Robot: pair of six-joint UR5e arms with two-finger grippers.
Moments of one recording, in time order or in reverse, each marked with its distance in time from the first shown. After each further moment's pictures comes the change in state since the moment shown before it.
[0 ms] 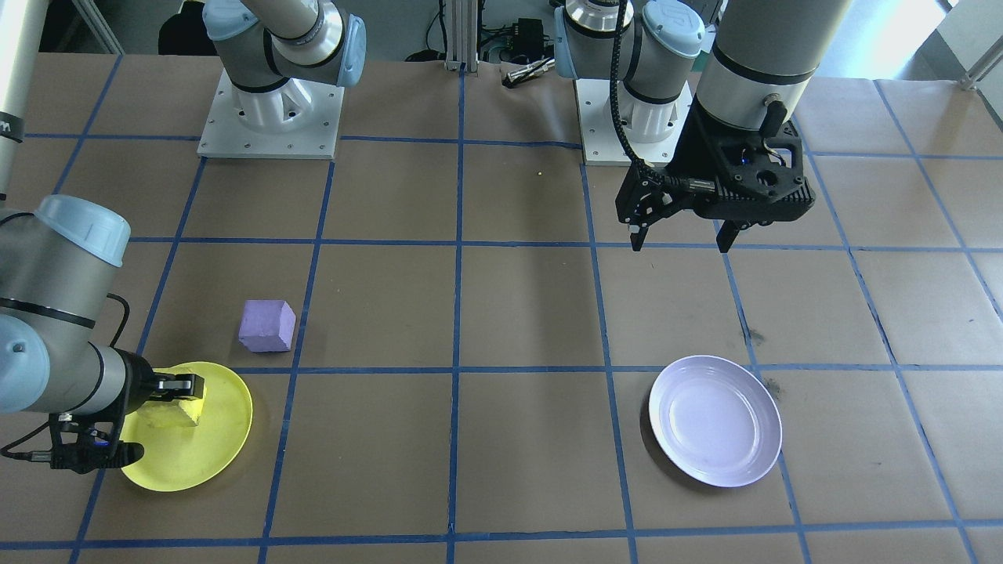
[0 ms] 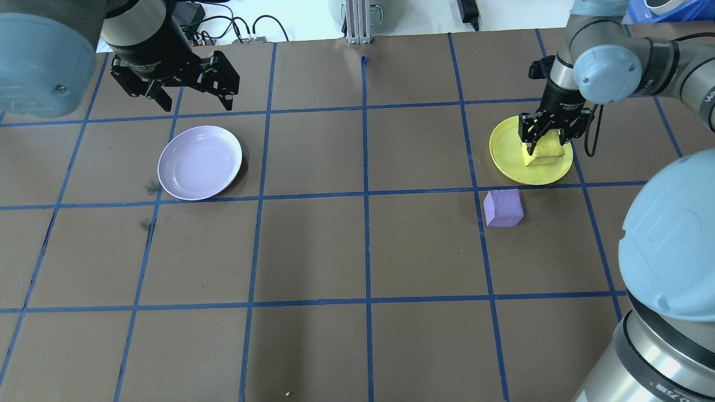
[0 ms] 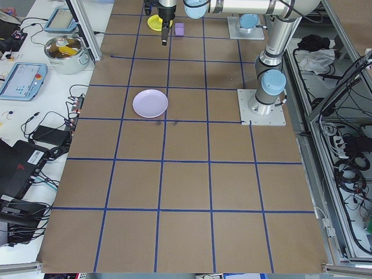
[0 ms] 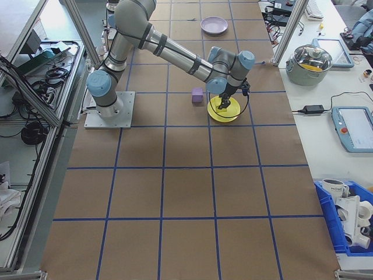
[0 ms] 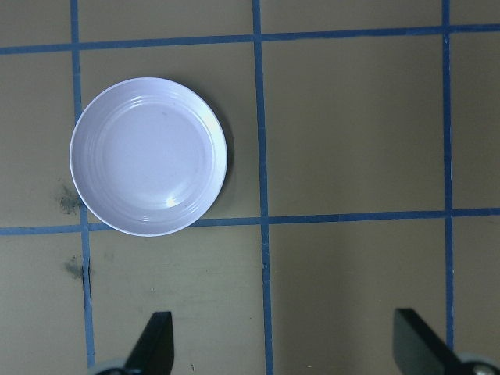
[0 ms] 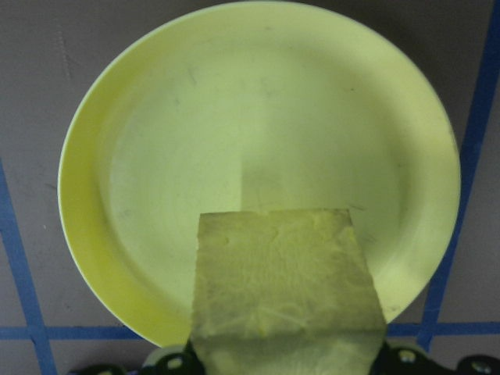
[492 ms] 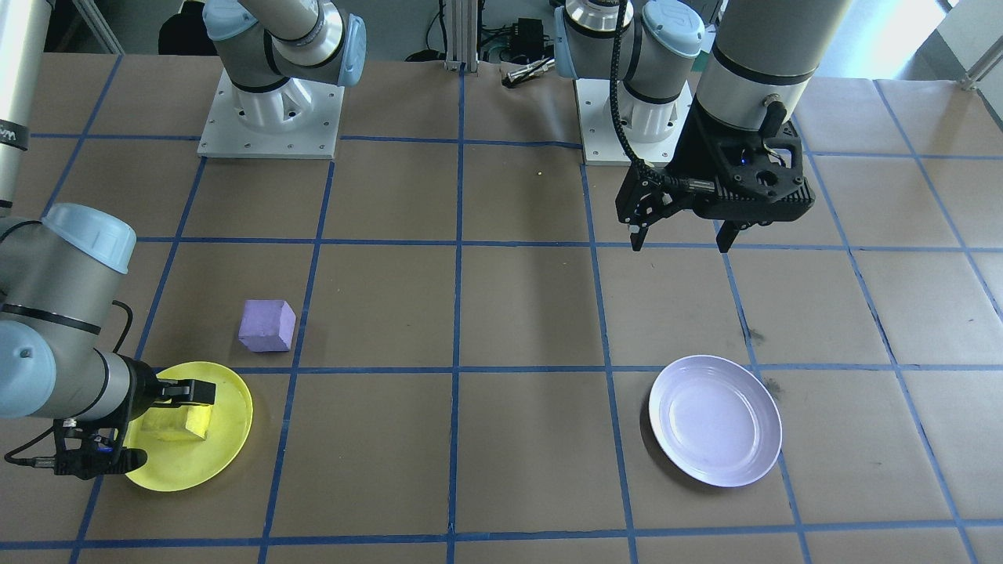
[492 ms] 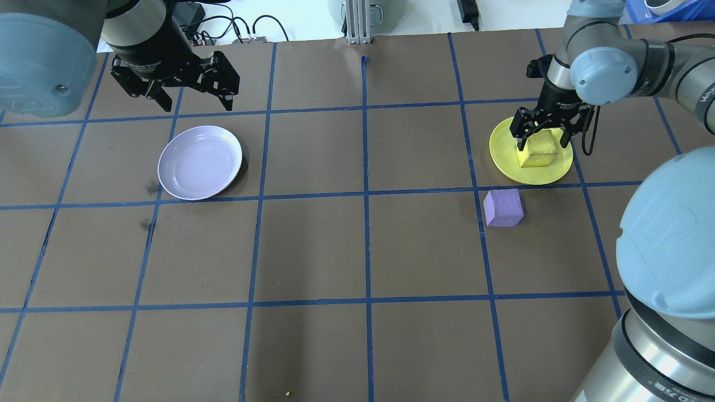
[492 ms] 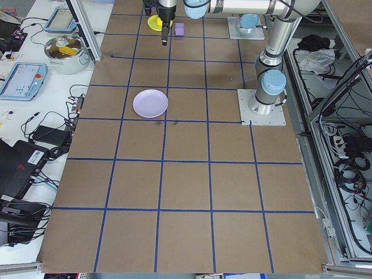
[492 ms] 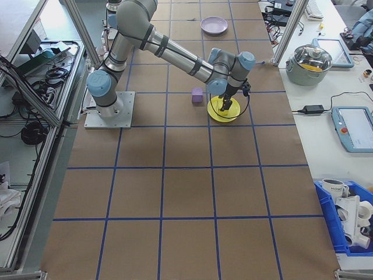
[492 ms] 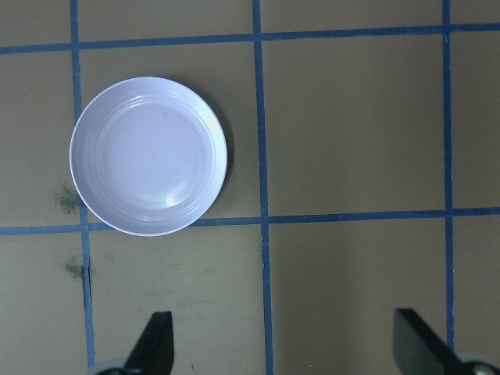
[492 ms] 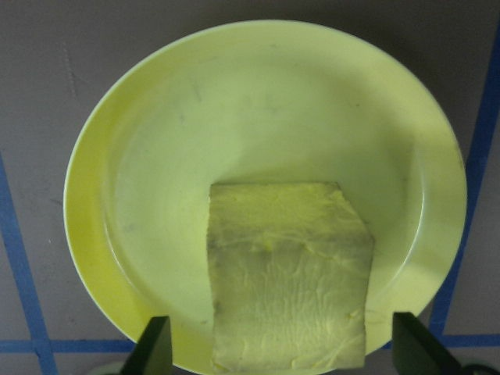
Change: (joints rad) left arm 0.000 -0.001 0.000 -0.001 0.000 0.001; right arm 0.004 0.010 -0.002 -0.025 0.006 0.006
